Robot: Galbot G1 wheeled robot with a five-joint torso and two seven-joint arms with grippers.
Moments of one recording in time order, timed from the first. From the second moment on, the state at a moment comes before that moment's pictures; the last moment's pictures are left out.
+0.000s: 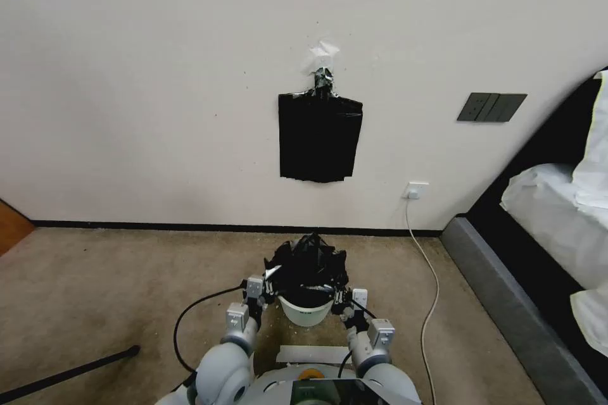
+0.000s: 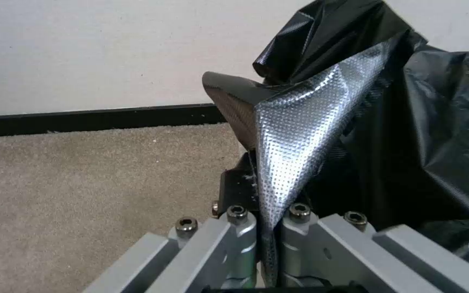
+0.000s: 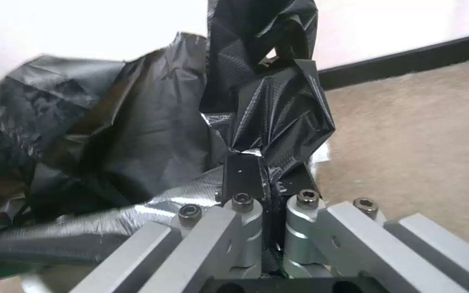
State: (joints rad) left arm 1.60 -1.00 -0.07 -2.18 -0.42 0.18 -0.52; right arm -1.78 1.32 0.05 2.25 0.29 -0.14 0.51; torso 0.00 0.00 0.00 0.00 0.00
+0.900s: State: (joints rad) left arm 1.66 -0.87 -0.10 -2.25 -0.47 0.25 -0.47; right arm -1.74 1.06 0.12 2.34 0.53 -0.32 0.39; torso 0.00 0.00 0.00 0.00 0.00
